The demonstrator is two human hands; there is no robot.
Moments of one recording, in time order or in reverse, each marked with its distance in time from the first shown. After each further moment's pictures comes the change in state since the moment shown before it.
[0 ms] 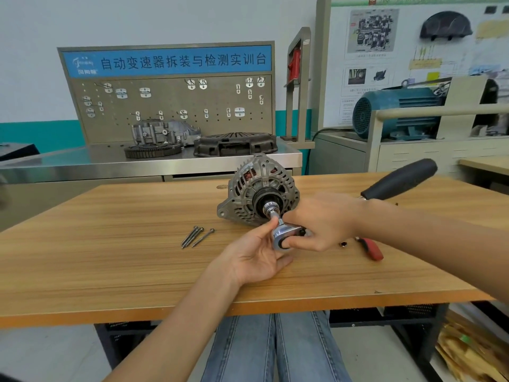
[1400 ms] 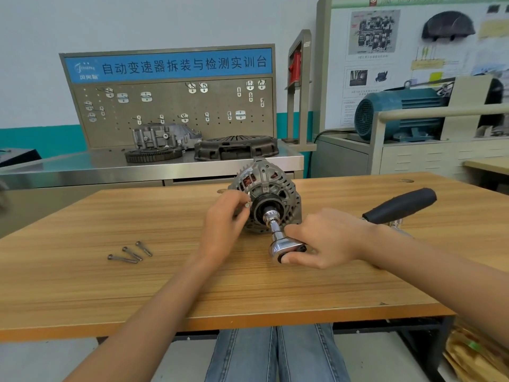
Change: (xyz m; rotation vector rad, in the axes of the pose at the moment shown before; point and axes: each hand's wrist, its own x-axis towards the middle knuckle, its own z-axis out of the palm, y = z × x) left_hand 0.006 0.045 -0.039 1.516 0.552 1.381; right_hand -0.006 0.000 0.023 -0.044 0.013 0.049
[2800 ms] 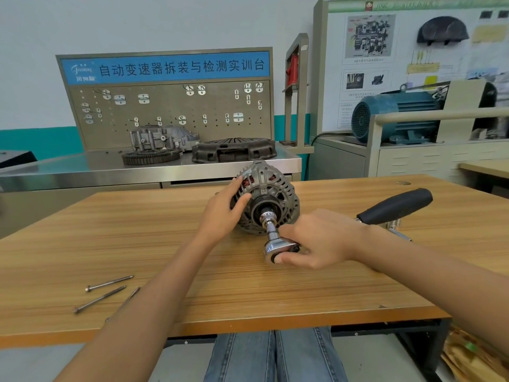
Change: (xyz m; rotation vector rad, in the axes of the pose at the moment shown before) left_hand 0.030 -0.028 0.008 -0.039 -0.255 -0.302; right_hand 0.007 -0.004 -0.005 0.066 0.033 0.015
